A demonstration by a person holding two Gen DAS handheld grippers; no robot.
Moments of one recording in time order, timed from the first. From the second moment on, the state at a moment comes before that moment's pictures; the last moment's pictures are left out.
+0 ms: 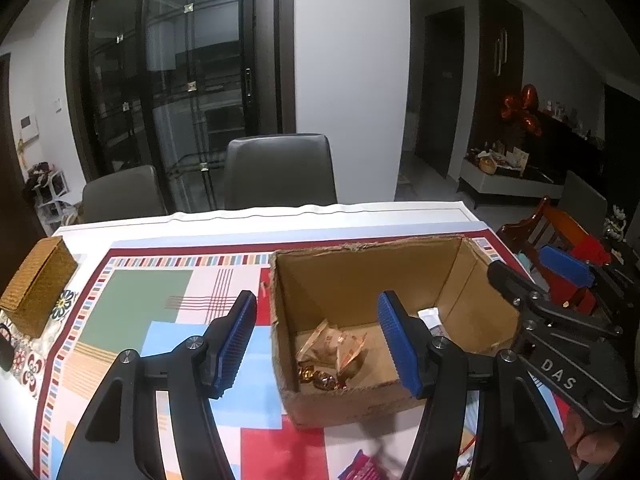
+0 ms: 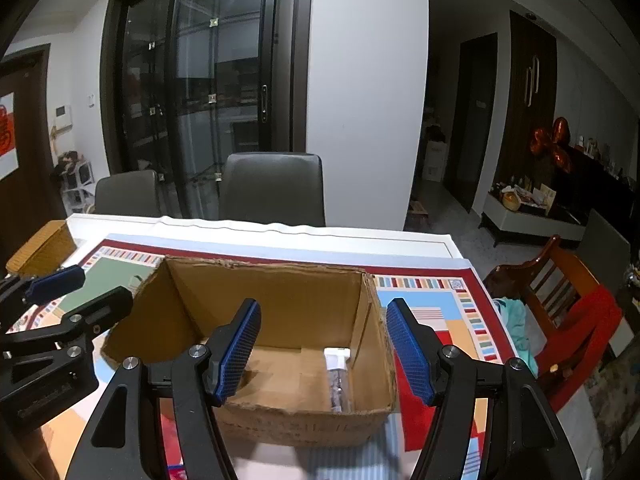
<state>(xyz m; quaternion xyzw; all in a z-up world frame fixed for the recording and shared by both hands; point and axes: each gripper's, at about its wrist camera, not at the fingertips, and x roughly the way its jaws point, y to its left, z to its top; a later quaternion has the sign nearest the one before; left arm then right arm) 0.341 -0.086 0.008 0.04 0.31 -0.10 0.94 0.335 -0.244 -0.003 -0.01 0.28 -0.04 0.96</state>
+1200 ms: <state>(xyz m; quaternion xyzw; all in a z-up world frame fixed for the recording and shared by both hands) 0.275 -0.083 0.007 0.05 0.30 -0.10 0.95 0.268 -0.257 -0.012 0.00 0.27 -0.06 0.96</state>
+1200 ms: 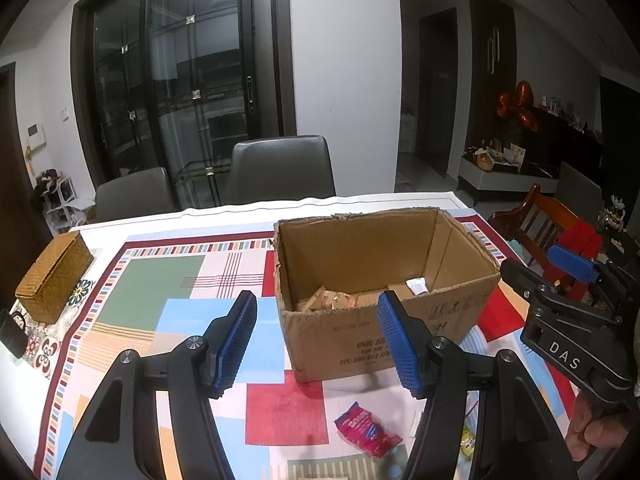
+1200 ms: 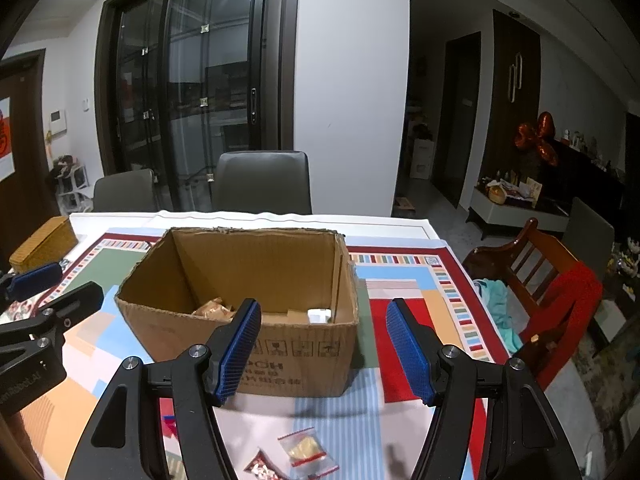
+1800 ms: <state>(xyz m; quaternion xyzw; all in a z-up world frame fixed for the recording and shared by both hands) 0.247 -0.075 -0.003 0.06 0.29 -0.09 0.95 0.242 -0.253 -0.023 0.00 0.28 -0.05 0.96</state>
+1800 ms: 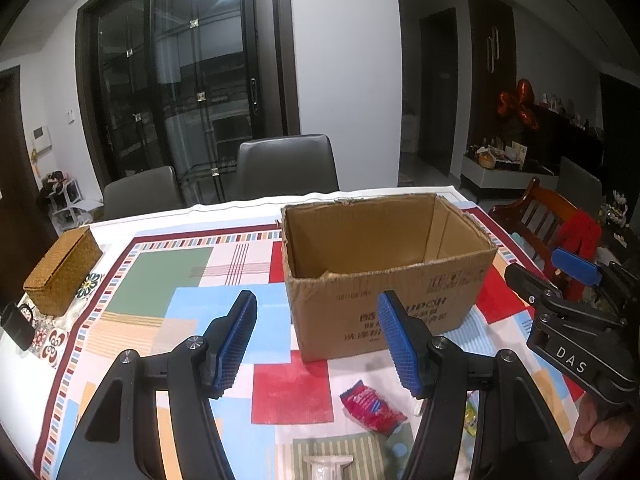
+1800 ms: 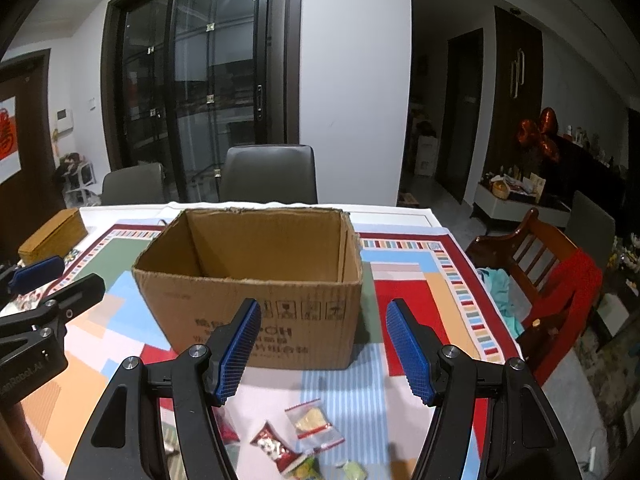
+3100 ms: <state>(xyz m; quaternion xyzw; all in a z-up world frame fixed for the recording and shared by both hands) 0.185 -0.053 -0.081 0.05 0.34 -0.08 0.94 0.195 -0.225 -0.090 -0.02 0.33 -0.02 0.94</state>
